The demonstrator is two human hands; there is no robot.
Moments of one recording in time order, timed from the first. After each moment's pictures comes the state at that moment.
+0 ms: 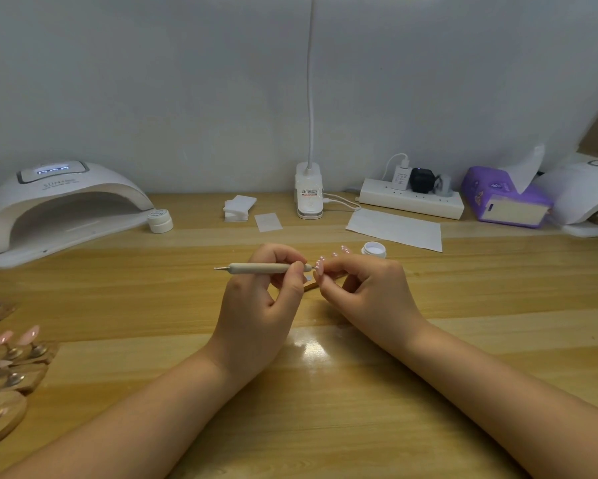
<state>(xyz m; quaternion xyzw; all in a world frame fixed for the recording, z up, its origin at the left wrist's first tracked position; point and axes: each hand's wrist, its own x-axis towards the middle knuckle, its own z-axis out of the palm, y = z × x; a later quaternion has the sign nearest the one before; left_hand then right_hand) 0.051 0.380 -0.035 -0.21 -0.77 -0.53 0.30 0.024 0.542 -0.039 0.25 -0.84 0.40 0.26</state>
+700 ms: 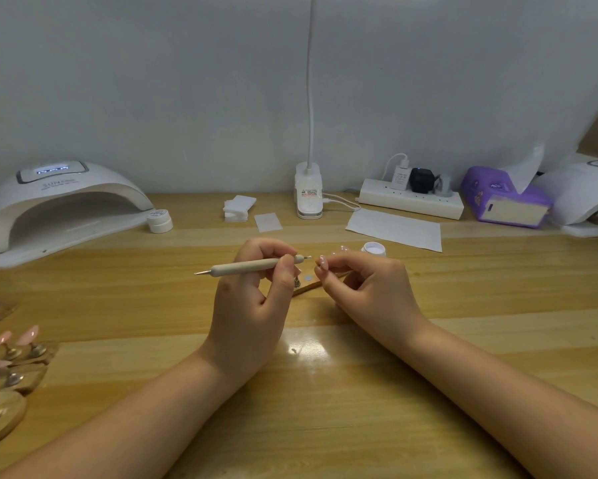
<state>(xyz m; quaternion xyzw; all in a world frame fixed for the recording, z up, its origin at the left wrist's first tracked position) 0.052 0.379 -0.034 -0.18 -0.74 -0.57 0.31 0.022 0.542 -0.041 0.24 -0.83 0.44 0.25</state>
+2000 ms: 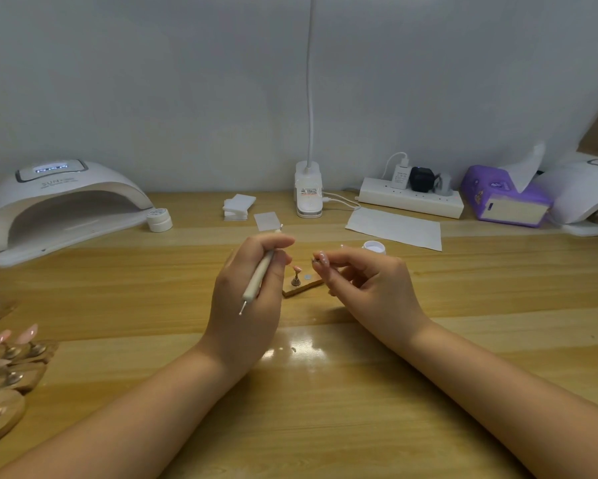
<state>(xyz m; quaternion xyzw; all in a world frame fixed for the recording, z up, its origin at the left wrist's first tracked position) 0.043 0.373 -0.040 -0.18 -0.76 -0.54 0.32 0.021 0.545 -0.040 0.28 -0.80 0.47 0.25</state>
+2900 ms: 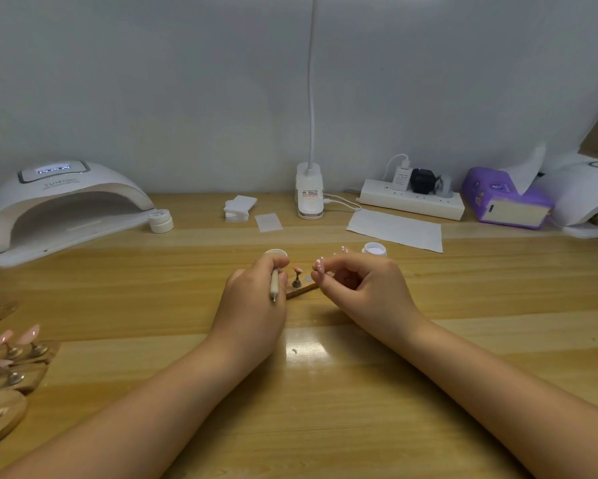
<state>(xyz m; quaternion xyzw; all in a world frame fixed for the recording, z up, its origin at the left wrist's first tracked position) 0.034 0.372 -0.052 -0.06 -0.89 -0.41 0.18 0.012 0.544 -0.048 0.23 -0.83 0.47 0.19</state>
